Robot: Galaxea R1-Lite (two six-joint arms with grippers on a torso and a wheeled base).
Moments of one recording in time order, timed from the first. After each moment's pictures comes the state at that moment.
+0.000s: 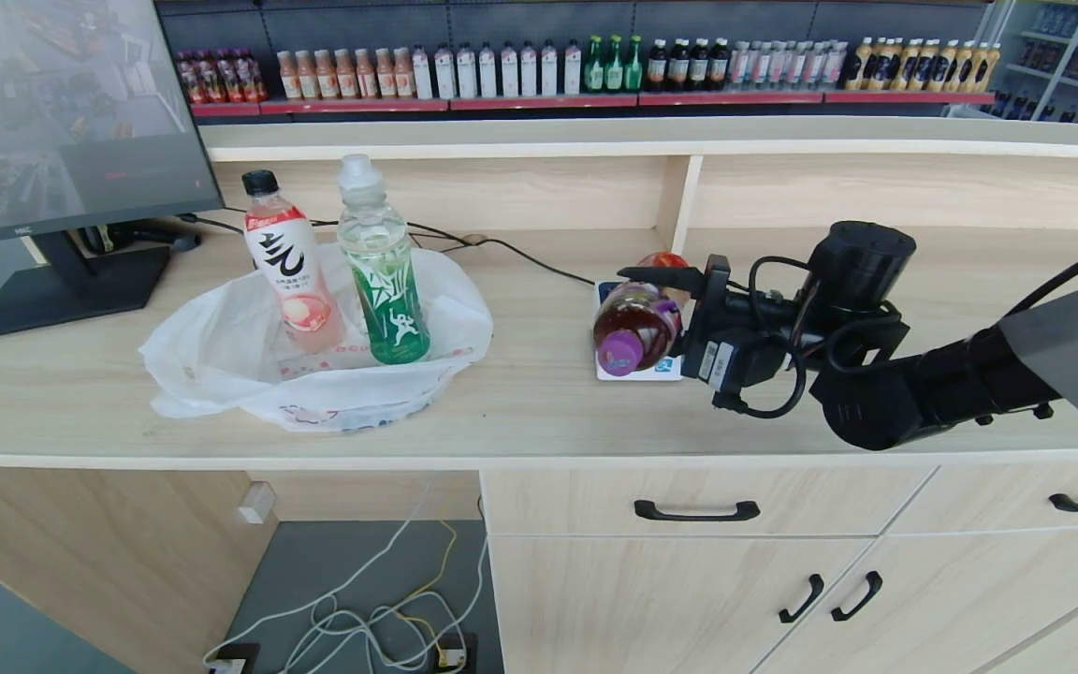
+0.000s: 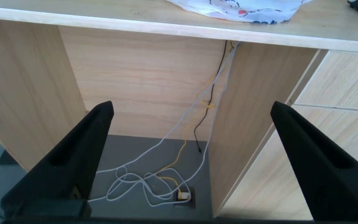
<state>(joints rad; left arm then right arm) 0.00 0.00 0.00 0.00 0.00 -0.01 0.29 2.14 -1.28 -1.05 0.95 -1.38</state>
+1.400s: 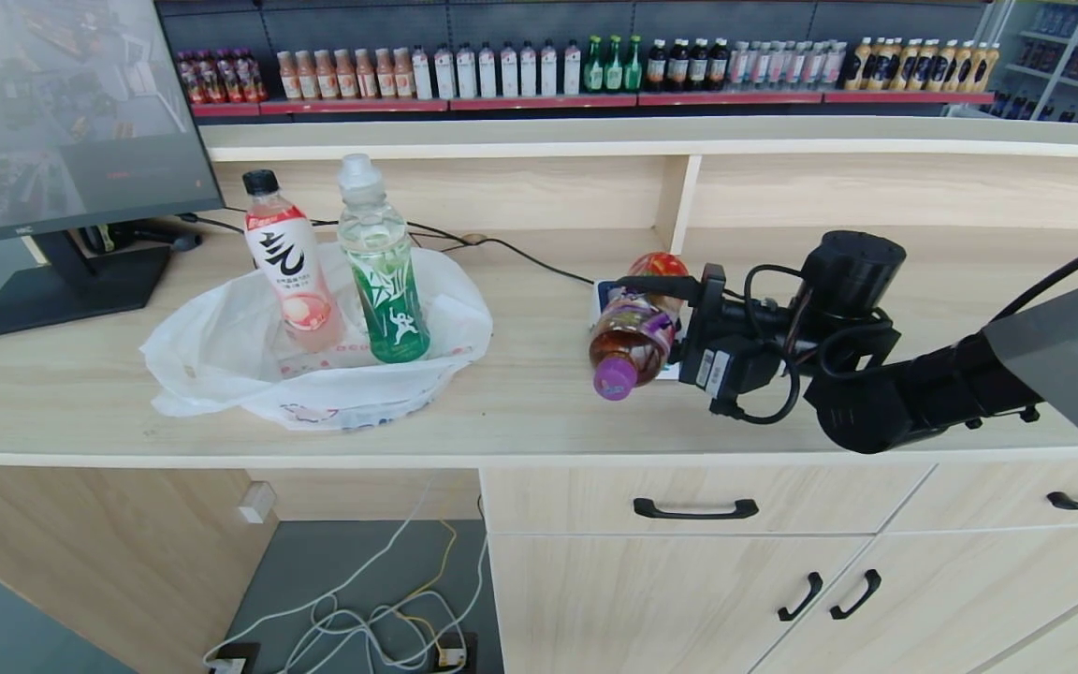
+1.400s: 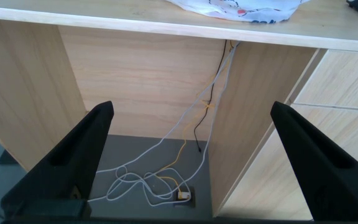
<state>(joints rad) 0.00 0.00 0.00 0.00 0.00 -0.01 0.29 2.17 -1.29 -1.06 0.96 -1.38</state>
